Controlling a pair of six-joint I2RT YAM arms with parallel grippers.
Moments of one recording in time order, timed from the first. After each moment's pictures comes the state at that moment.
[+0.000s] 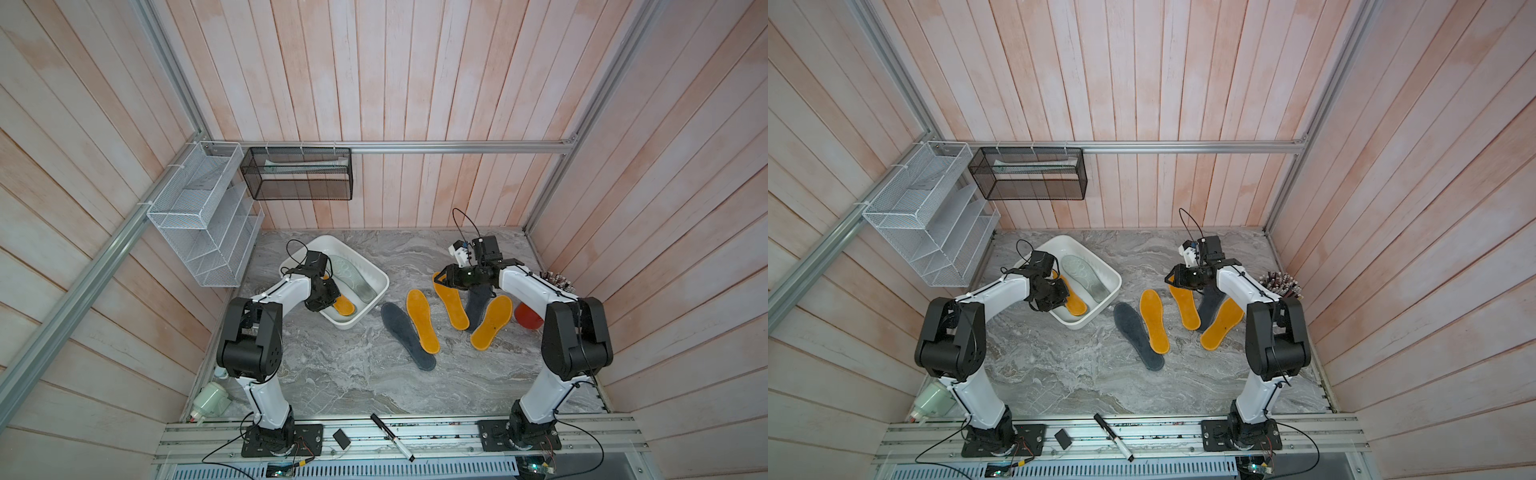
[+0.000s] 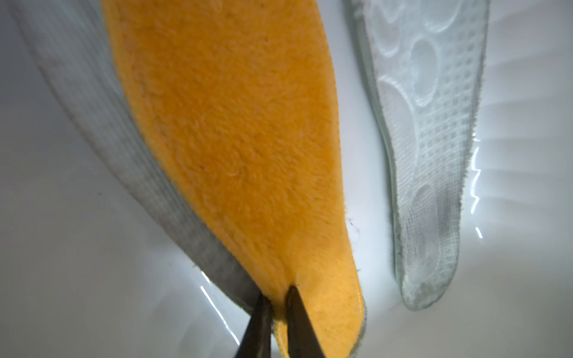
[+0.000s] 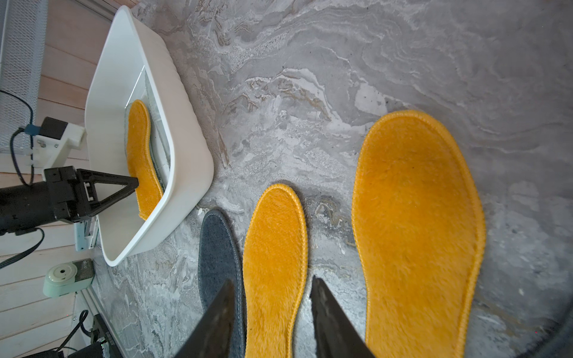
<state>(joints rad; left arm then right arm) -0.18 1.82 1.21 -0.58 0.15 -0.63 0.21 1.77 1.26 -0.46 -0.56 0.27</state>
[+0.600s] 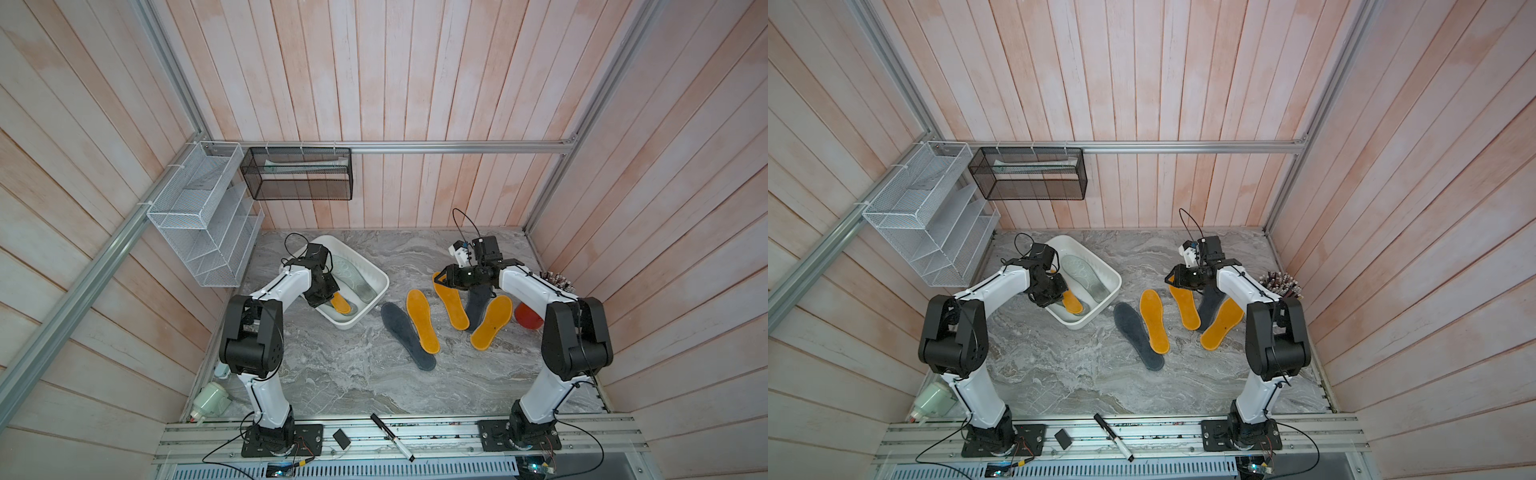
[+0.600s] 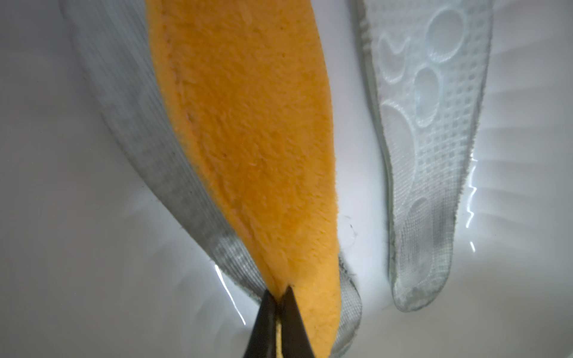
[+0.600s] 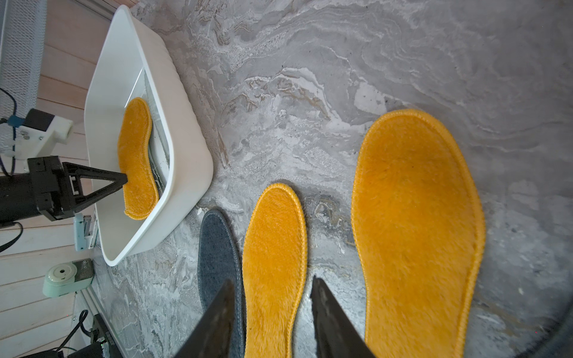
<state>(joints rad) -0.18 1.85 1.32 -0.72 0.10 -0.68 0.21 1.77 1.25 -0.46 -0.56 0.27</state>
